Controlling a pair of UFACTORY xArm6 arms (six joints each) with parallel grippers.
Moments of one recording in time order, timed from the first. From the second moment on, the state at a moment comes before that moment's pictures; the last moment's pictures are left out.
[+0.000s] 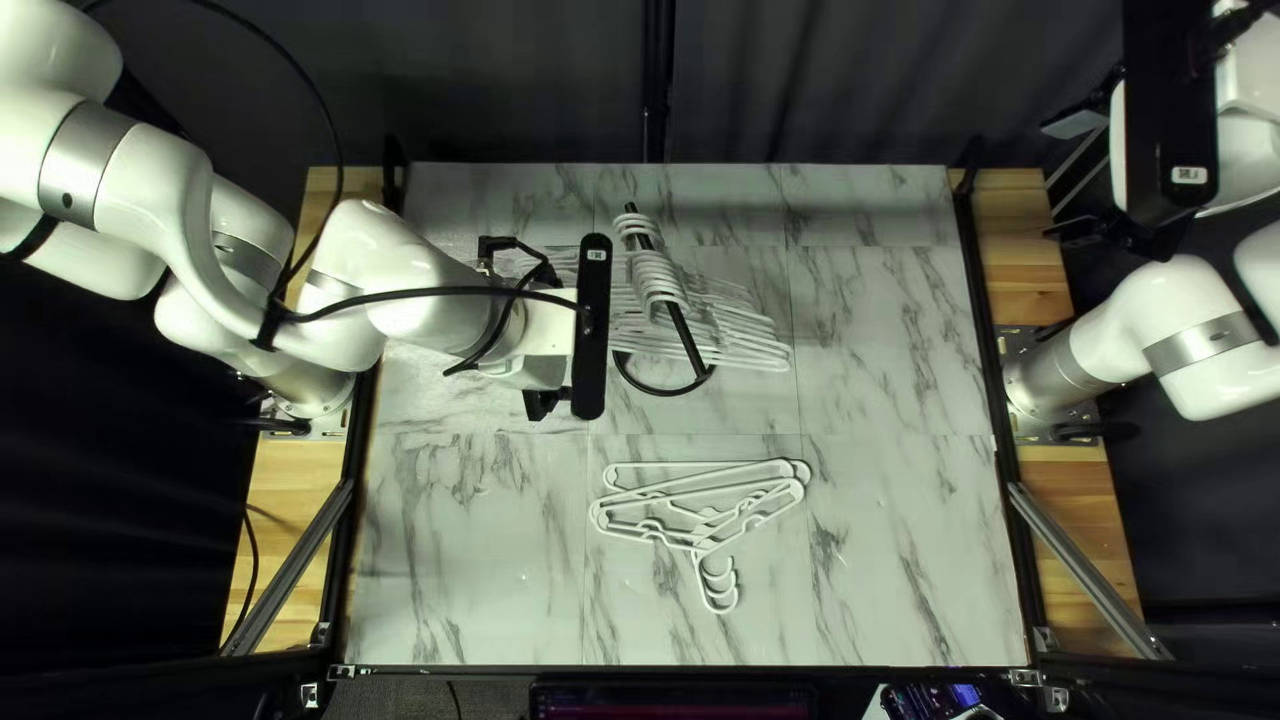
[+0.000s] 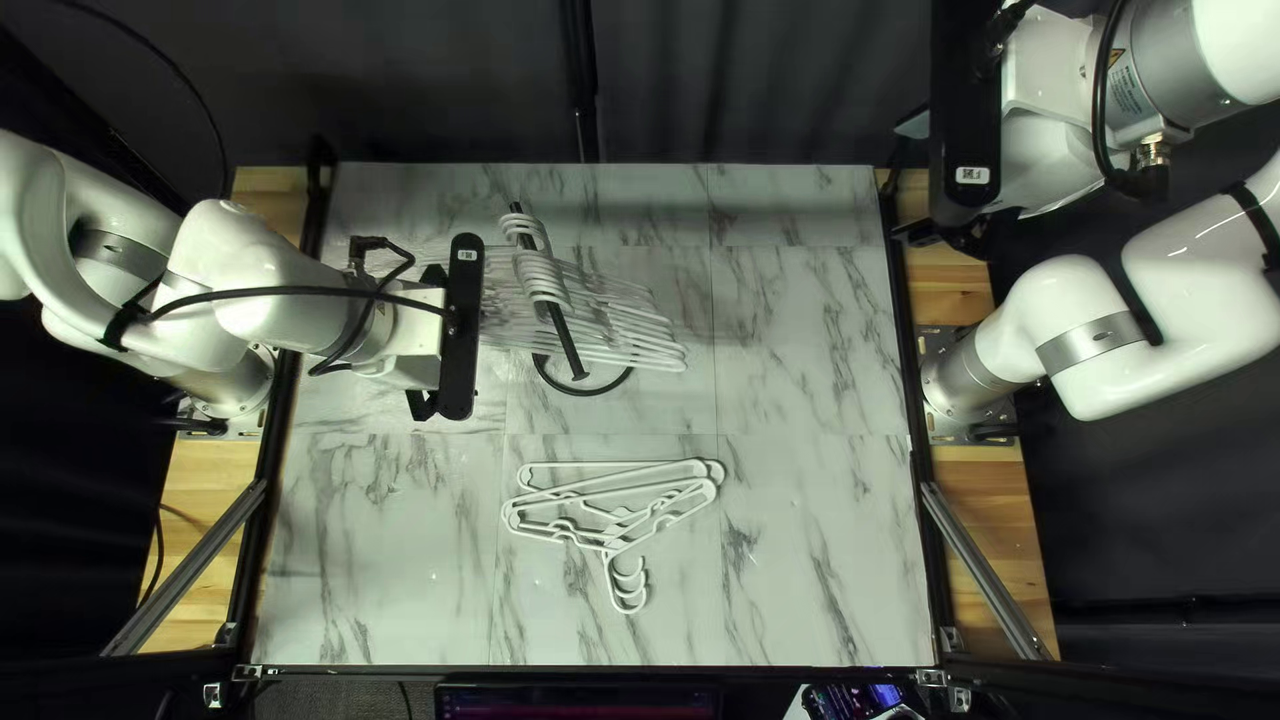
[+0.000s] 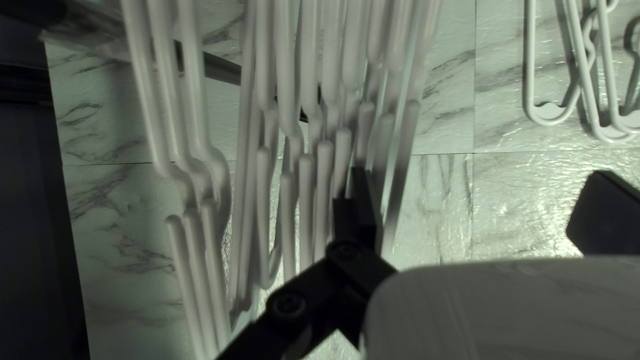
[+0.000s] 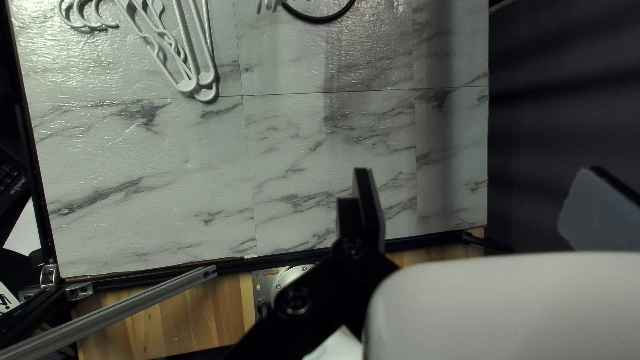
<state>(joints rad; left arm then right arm) -0.20 -0.52 -0.53 0.35 0.73 -0.37 0.33 -0.88 -1.12 -0.33 1.68 0.25</state>
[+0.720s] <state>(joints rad) -0.25 -0.53 -0.57 0.38 0.78 -0.40 0.33 -0.88 -1.12 -0.33 1.68 0.25</state>
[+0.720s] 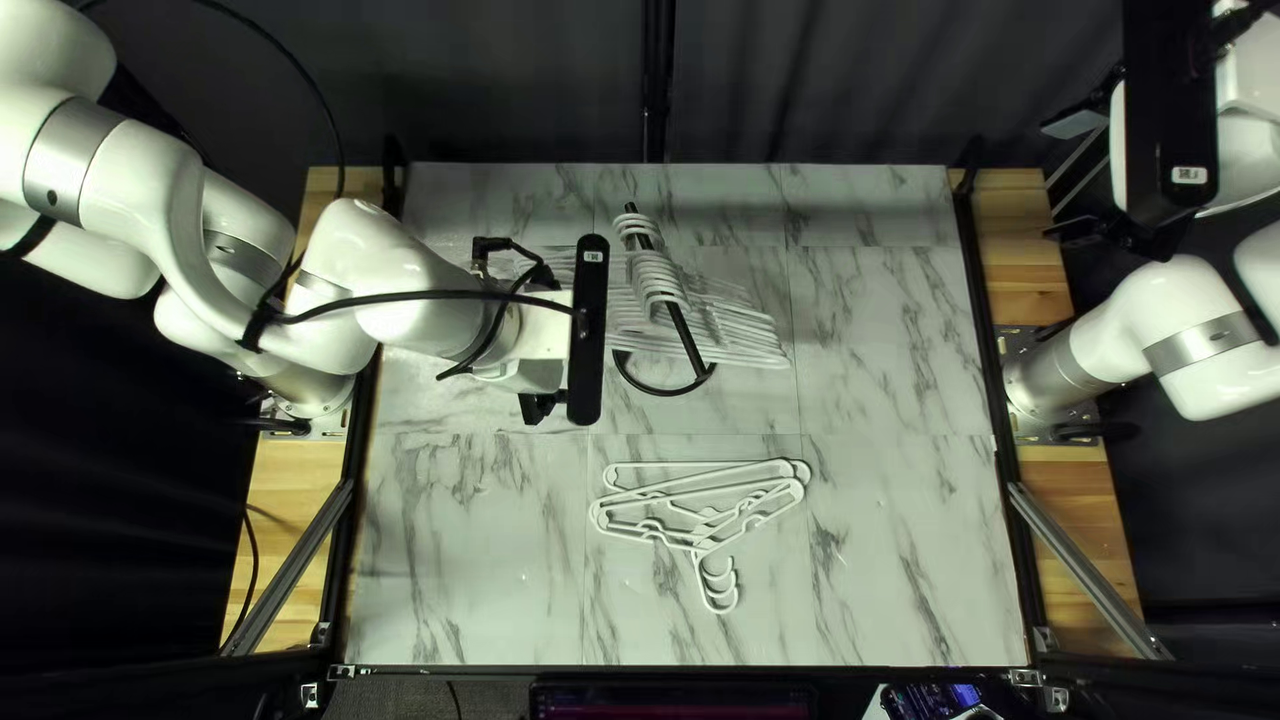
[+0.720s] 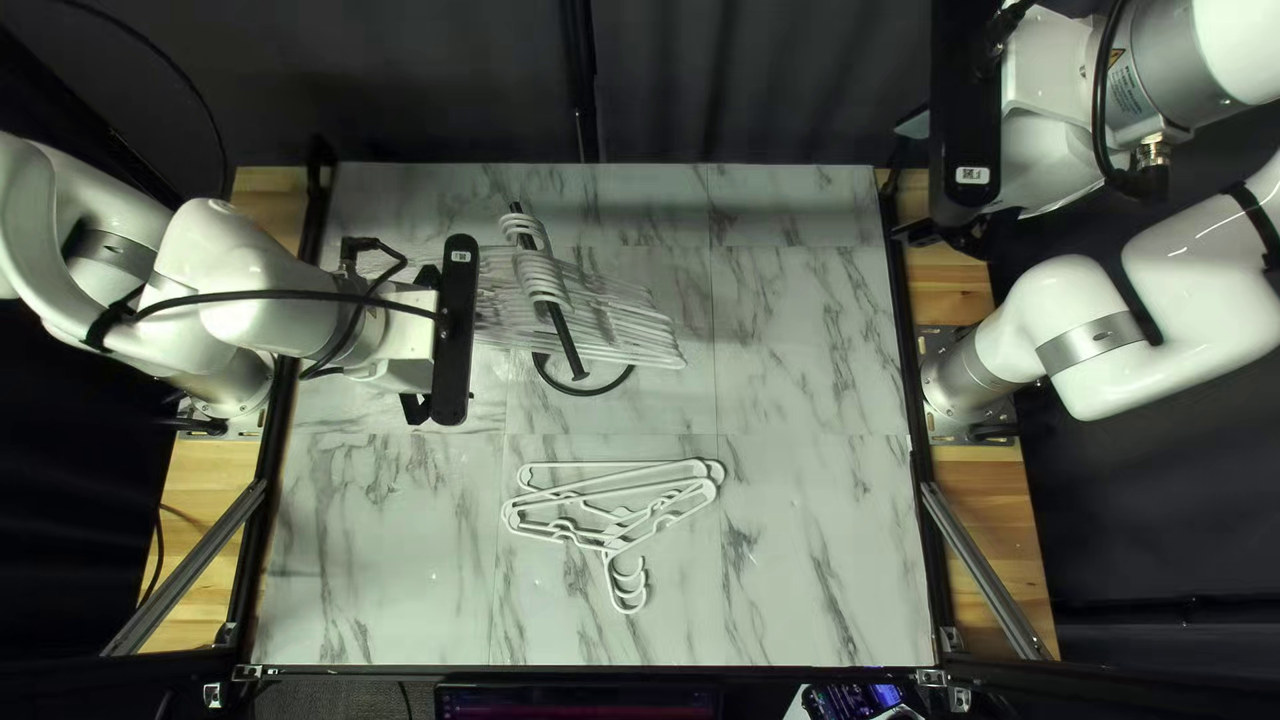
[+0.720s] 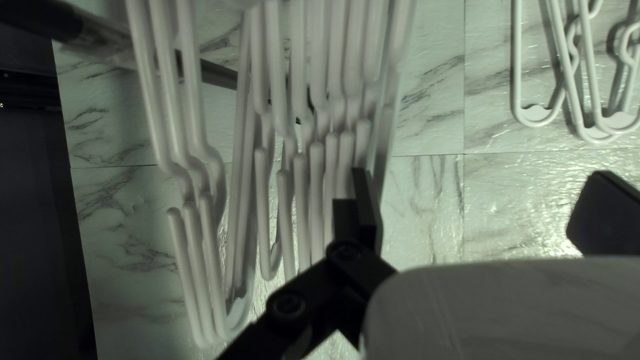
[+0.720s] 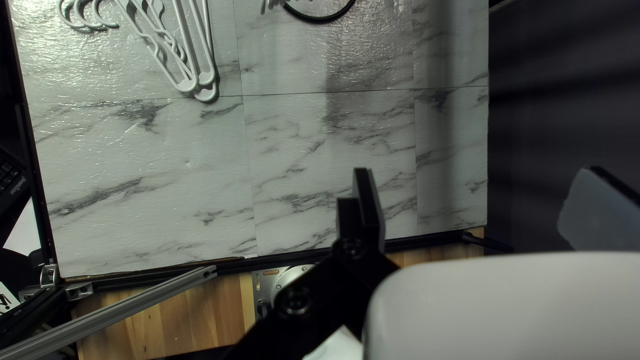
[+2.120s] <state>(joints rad) -0.22 -0.52 -0.51 0.37 0.68 -0.40 0.33 -0.88 -1.12 -0.33 1.68 0.25</state>
